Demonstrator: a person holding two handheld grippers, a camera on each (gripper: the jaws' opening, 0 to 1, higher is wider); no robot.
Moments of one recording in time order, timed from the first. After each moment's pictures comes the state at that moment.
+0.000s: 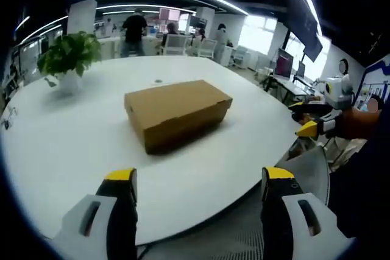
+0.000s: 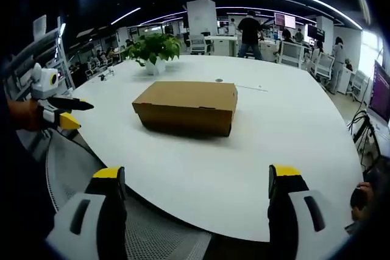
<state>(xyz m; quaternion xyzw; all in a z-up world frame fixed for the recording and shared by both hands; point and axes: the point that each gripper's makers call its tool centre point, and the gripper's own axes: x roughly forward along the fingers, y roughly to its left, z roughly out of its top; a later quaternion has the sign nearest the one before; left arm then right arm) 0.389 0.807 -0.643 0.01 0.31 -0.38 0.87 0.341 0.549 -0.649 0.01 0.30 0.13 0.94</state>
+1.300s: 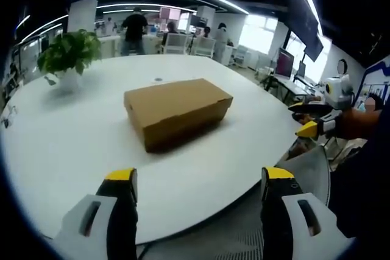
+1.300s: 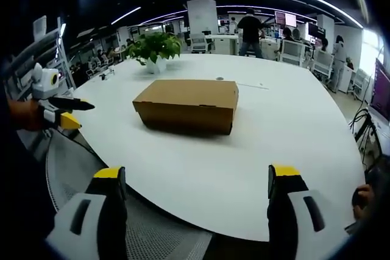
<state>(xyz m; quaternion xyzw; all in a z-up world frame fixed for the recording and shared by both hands) 0.390 0.807 -0.648 0.01 0.32 -0.37 0.87 0.341 0.549 -0.653 0.01 0.31 0.13 0.94</state>
